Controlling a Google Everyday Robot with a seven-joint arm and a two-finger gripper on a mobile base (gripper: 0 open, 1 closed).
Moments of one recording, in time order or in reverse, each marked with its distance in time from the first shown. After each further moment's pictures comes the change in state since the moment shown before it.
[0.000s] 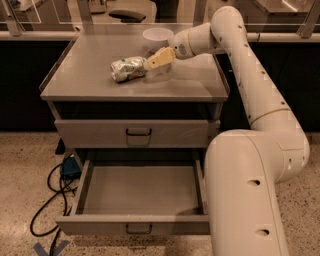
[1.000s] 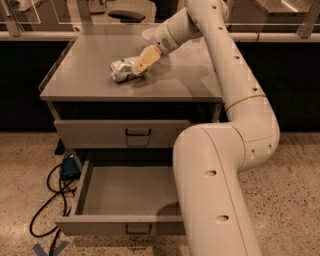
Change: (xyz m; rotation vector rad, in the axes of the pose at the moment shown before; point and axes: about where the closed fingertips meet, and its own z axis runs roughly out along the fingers) arm -0.019 0.046 0.031 -0.115 0.202 -0.170
